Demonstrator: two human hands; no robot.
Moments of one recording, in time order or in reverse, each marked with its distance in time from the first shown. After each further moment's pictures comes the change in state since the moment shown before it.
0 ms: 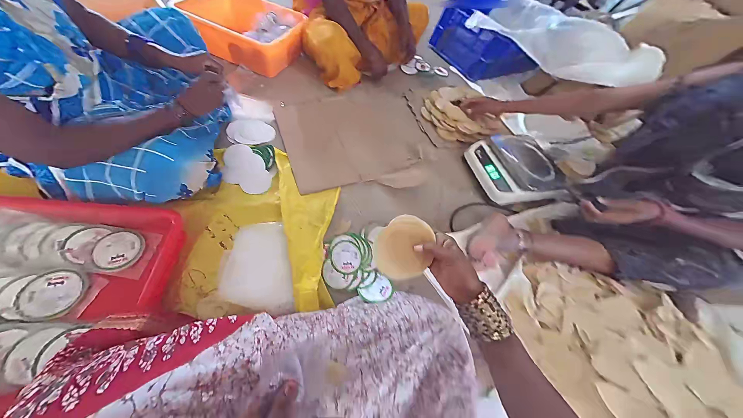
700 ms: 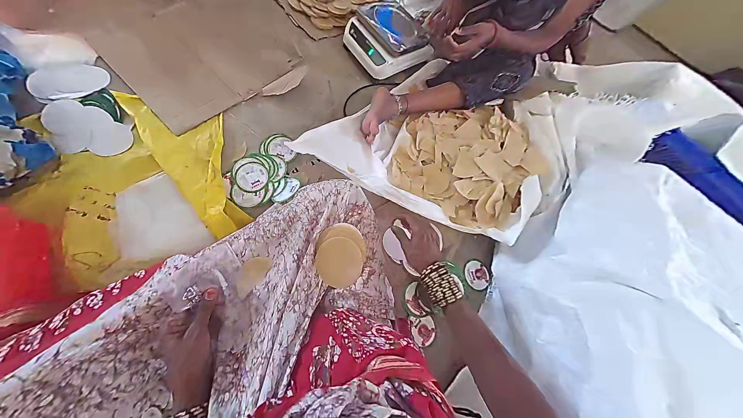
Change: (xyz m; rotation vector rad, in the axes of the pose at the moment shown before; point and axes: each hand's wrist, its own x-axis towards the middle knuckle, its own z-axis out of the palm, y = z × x) left_hand -0.017 0.004 0.010 0.151 0.100 0.128; right_hand -0.256 0.090 -0.128 -1.169 0.381 0.288
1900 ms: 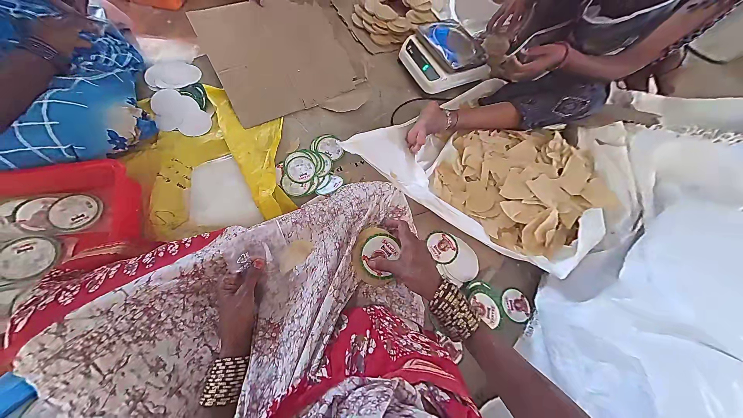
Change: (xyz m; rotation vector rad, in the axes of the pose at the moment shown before) left_hand -0.001 0.003 -0.006 -0.074 0.022 -0.047; right_hand -0.033 -0.100 0.018 0.215 -0.277 -0.124
